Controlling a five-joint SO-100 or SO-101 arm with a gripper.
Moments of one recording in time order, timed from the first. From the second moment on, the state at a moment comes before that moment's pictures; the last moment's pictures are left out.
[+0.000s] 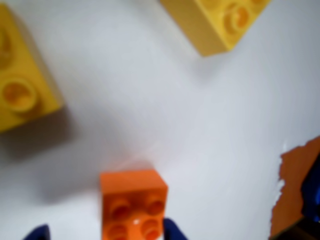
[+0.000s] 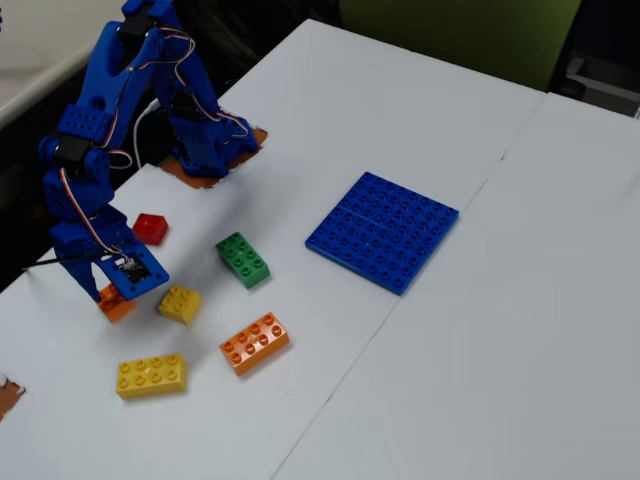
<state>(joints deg) 74.0 85.3 99.8 45.7 -159.5</state>
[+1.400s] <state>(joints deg) 74.9 78.2 98.4 38.4 -162.0</state>
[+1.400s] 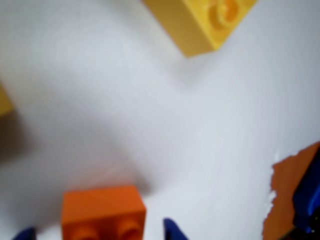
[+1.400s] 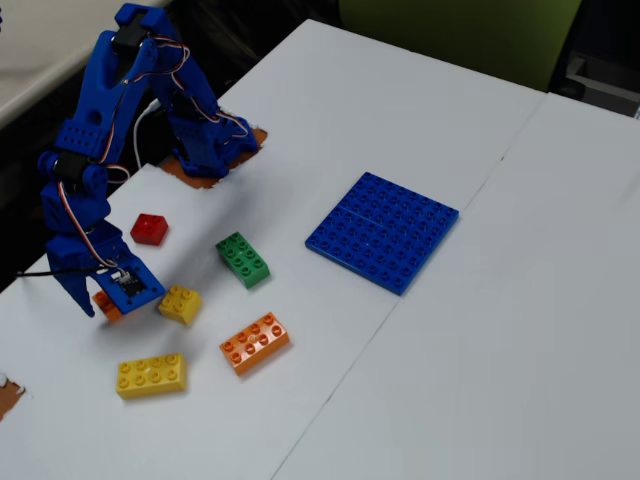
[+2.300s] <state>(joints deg) 75.8 75.4 97.7 38.5 -161.7</state>
